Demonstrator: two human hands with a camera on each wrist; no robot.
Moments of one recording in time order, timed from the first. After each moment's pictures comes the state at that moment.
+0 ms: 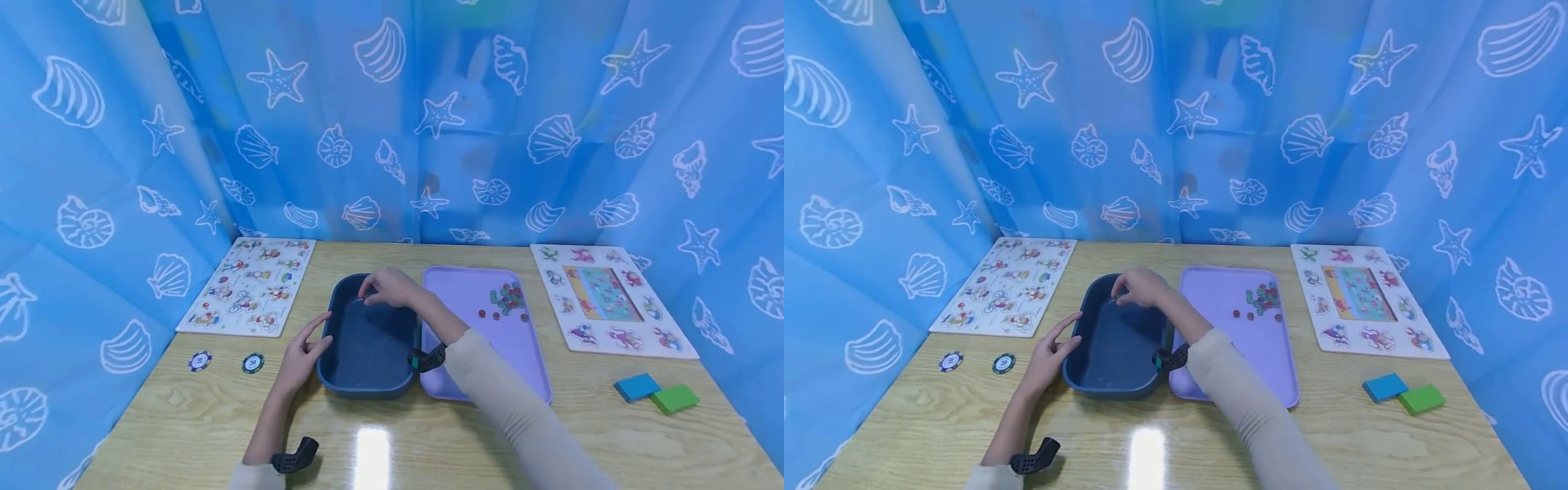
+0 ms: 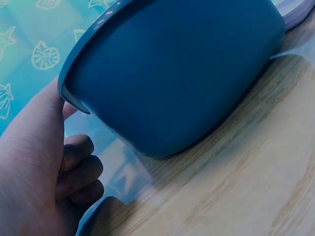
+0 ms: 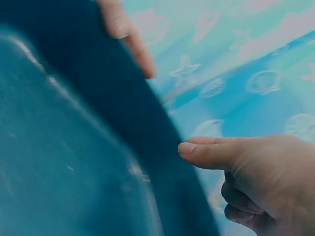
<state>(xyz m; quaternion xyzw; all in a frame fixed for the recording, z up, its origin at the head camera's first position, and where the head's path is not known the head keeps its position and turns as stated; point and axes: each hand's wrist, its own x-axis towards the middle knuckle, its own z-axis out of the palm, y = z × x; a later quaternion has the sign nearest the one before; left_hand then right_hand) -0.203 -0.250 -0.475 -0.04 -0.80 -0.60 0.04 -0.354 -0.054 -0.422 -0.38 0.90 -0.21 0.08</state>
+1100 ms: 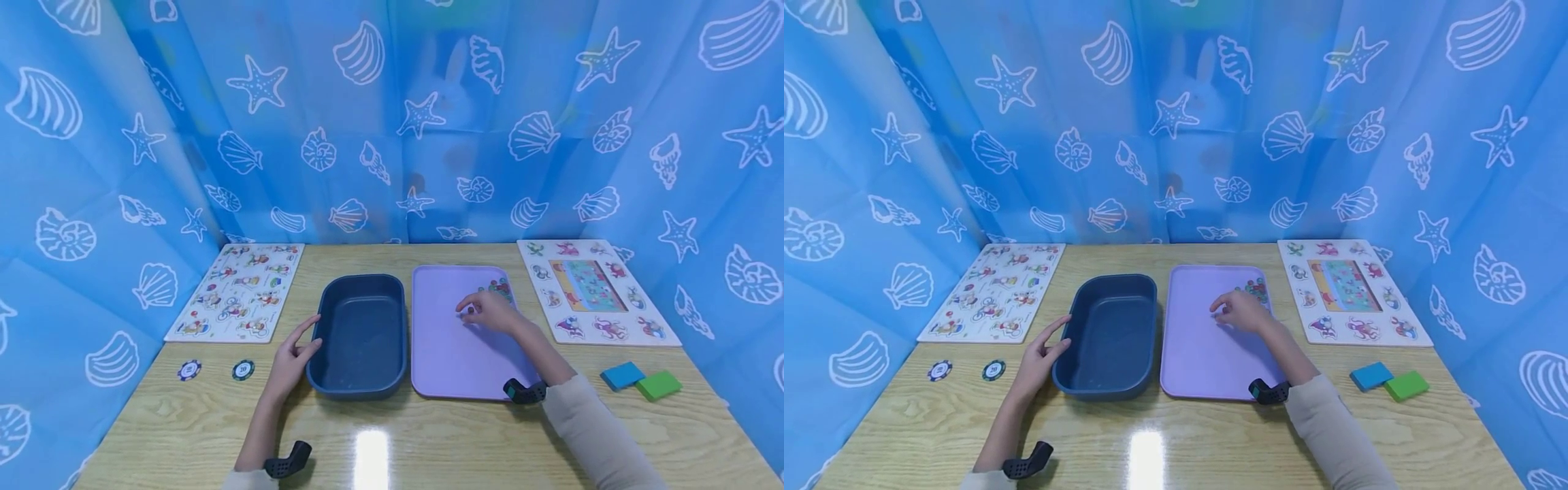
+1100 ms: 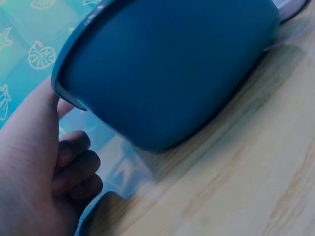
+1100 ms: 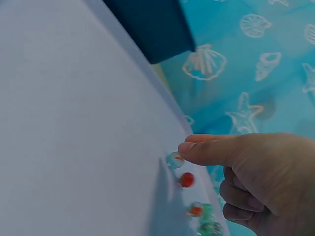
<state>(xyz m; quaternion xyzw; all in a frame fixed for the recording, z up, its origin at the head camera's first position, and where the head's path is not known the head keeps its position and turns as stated) -0.202 -0.245 -0.474 -0.02 -0.79 -0.61 0.04 -0.336 0.145 -0.472 -0.28 0.92 -0.28 0.03</state>
